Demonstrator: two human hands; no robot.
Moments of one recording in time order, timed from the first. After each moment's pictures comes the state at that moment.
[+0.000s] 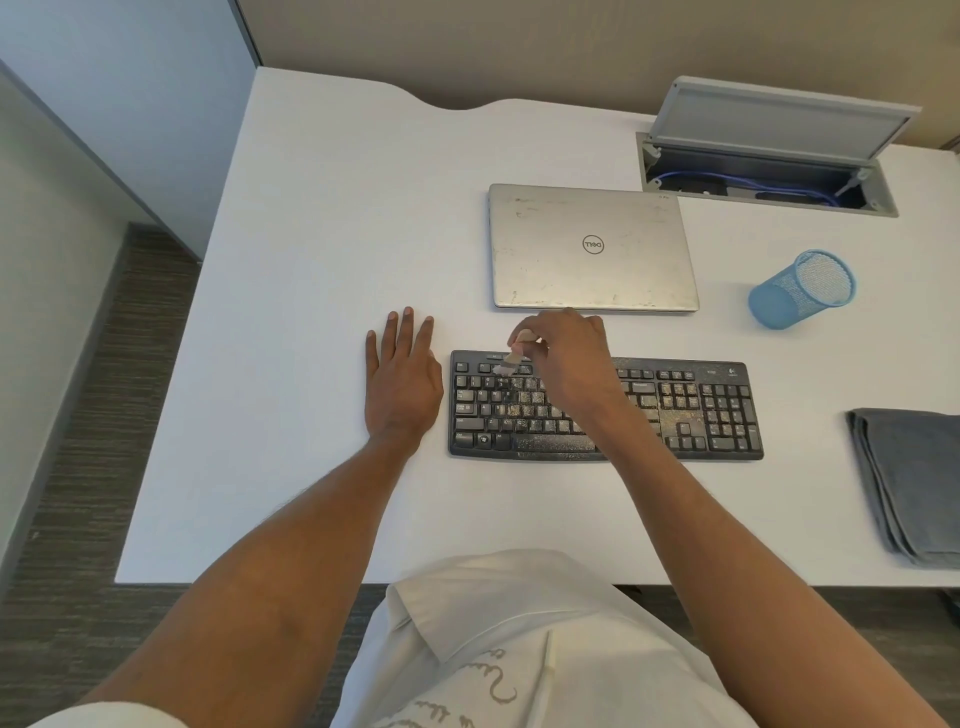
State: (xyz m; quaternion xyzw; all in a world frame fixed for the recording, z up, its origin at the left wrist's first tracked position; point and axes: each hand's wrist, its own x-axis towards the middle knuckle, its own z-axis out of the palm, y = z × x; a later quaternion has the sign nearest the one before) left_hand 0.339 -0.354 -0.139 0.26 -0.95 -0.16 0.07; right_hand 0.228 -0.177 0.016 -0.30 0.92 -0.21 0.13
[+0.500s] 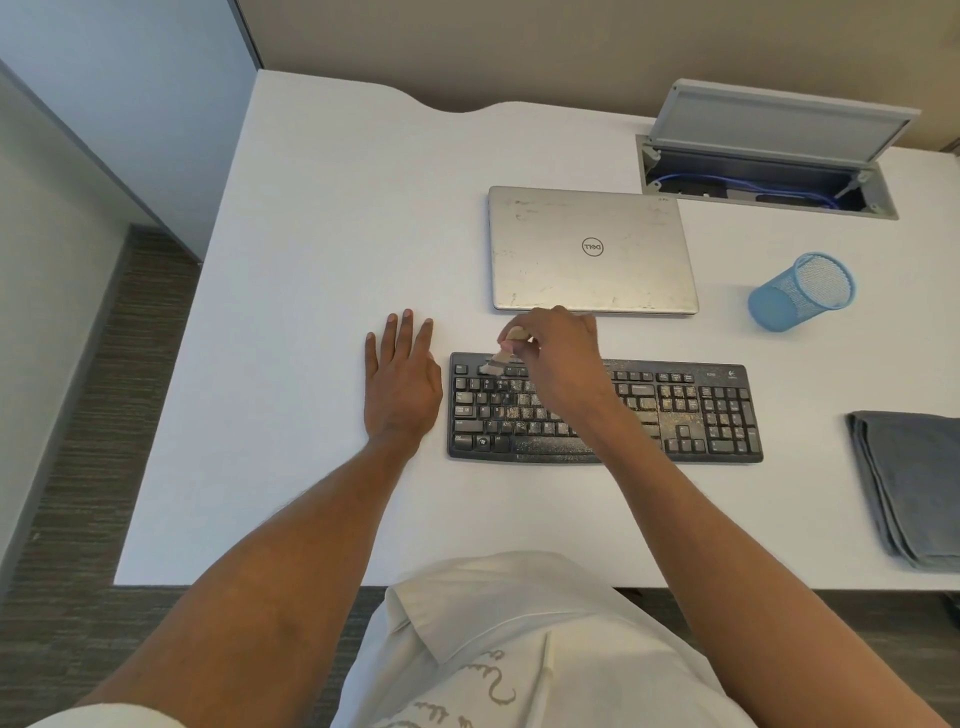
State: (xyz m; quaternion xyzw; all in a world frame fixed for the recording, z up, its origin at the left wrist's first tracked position) left_hand 0.339 -0.353 -0.139 0.26 -0.95 -0.16 0.07; right_hand 0.232 -0.186 0.021 -0.31 0.92 -0.23 0.12
